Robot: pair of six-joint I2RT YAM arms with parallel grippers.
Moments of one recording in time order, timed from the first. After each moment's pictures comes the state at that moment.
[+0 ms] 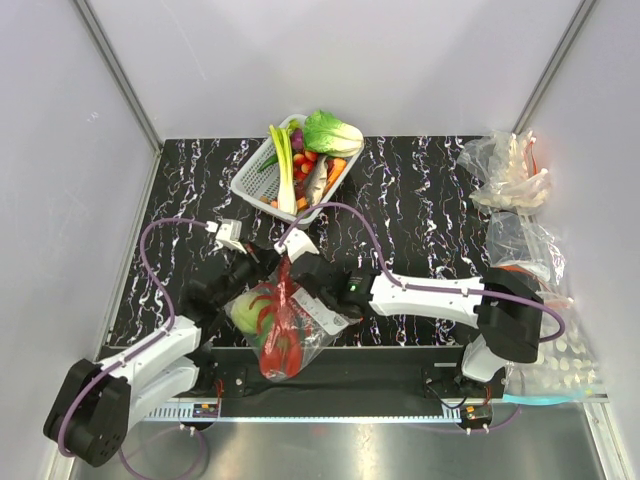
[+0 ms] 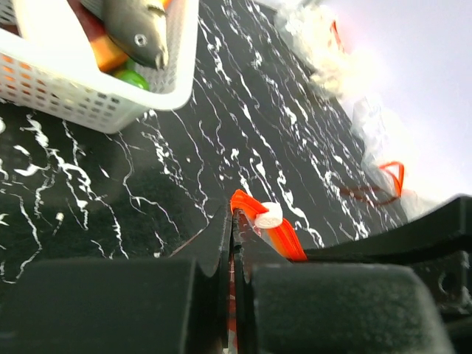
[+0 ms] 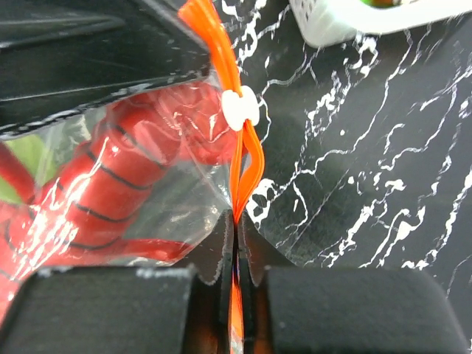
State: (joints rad) left arm -0.44 0.89 0.22 0.60 0.20 -0.61; right arm 1.20 1.62 1.11 -0.19 0.55 0.16
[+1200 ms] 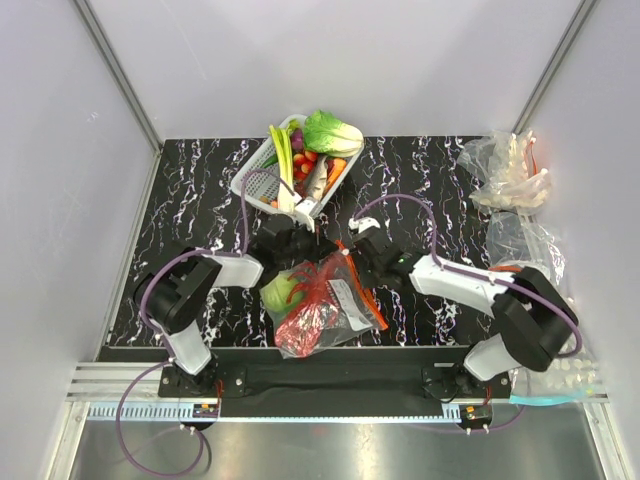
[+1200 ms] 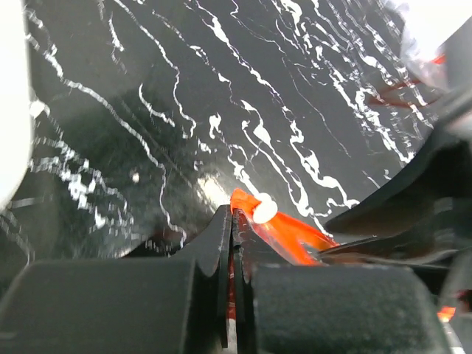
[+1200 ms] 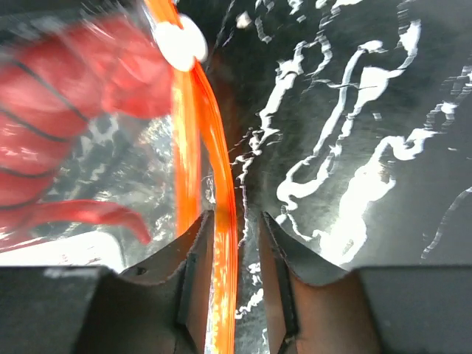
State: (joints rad) left arm -0.59 1.72 0.68 0.70 0.39 -0.41; right arm 0.80 1.52 0.84 -0.29 0.18 0.35
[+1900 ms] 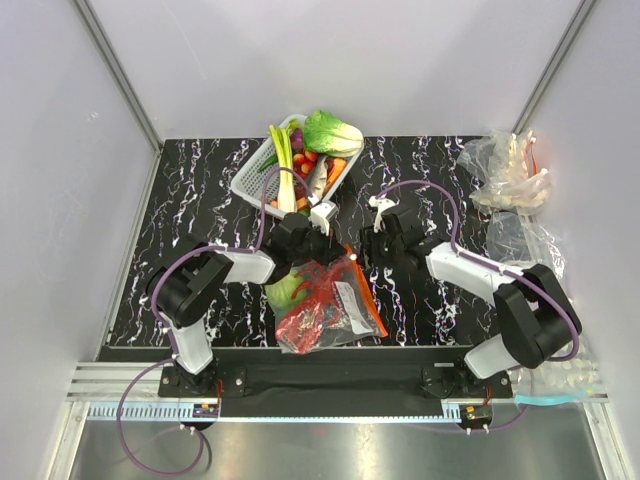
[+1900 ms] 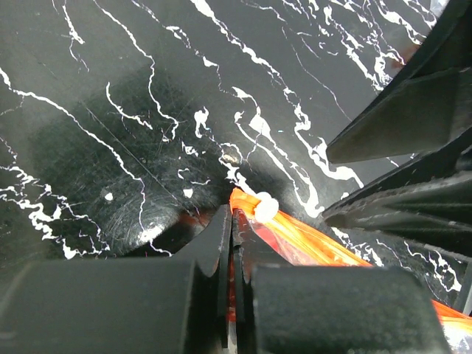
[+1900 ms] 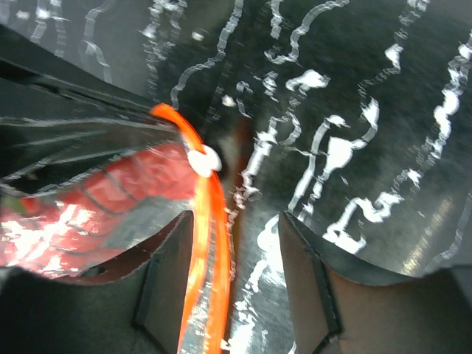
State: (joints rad) left arm -0.66 1.80 0.81 0.57 0.36 -0.30; right arm 0.55 1.49 0.83 -0.16 -0.10 0.29
